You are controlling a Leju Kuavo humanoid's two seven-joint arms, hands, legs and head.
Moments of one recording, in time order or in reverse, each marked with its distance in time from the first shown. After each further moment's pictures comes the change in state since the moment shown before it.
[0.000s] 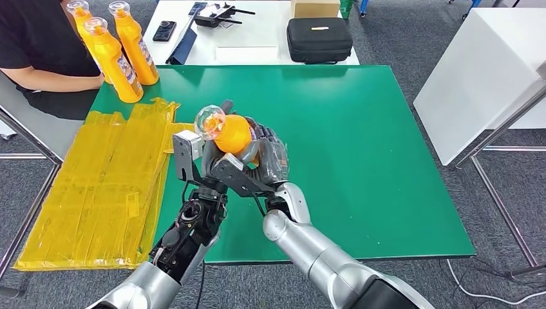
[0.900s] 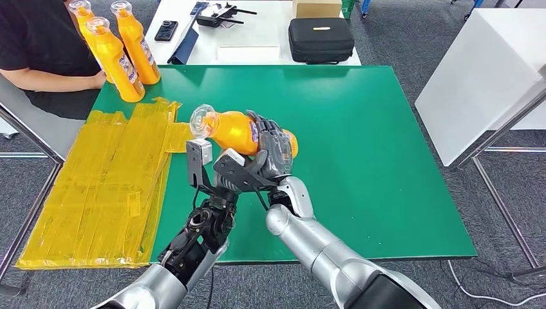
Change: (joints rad) left arm 0.000 -0.026 -0.015 0.109 0.103 -0.043 0.008; right arm -0.027 -0.010 0.002 0.000 0.024 -0.010 0.002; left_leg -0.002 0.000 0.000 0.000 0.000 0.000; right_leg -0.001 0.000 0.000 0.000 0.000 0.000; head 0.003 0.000
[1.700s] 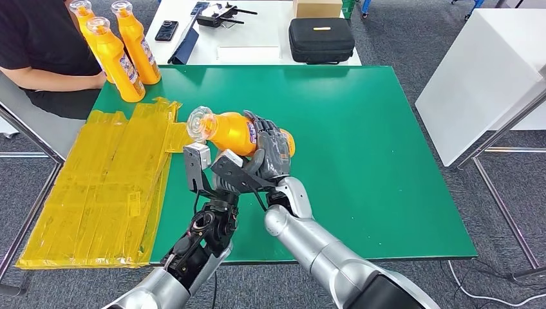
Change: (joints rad) left arm 0.020 -0.014 0.000 -0.016 -0.003 0.075 -0.056; right arm 0.001 0.003 0.007 0.000 -0.007 0.014 -0.003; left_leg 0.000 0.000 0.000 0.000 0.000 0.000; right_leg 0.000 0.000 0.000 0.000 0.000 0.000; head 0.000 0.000
